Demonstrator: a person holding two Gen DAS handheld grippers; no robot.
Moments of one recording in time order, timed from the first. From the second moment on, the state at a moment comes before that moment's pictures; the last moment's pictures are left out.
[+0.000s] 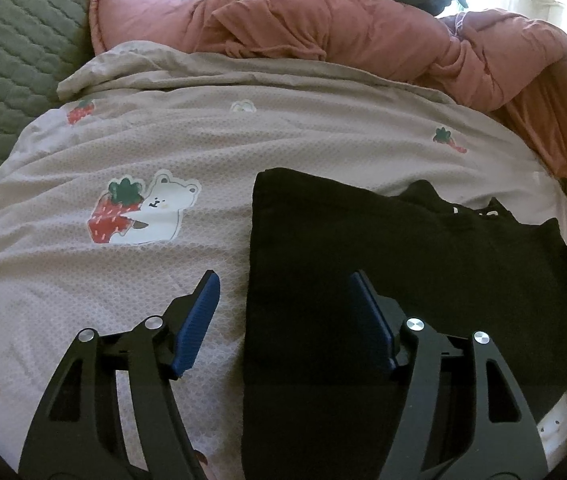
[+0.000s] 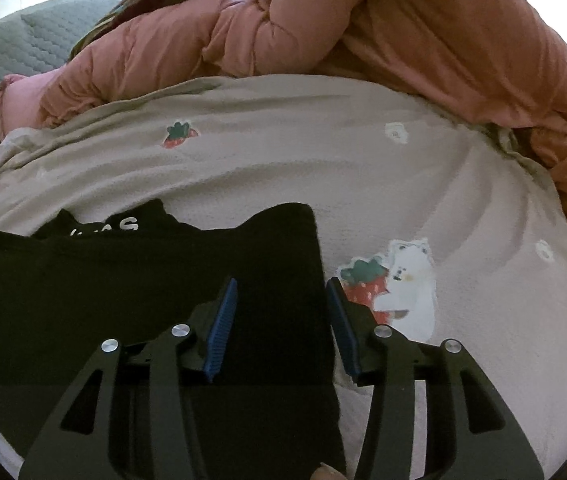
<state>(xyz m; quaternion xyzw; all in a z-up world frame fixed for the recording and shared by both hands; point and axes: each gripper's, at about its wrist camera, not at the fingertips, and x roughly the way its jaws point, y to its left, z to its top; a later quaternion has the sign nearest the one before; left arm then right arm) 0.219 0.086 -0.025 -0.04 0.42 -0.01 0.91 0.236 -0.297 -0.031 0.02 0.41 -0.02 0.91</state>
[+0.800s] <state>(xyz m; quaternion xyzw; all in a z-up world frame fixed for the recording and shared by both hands) 0.218 0.076 -0.022 -0.02 0.40 -0.02 0.91 0.242 -0.307 -0.029 0.04 0.39 0.00 0.92</state>
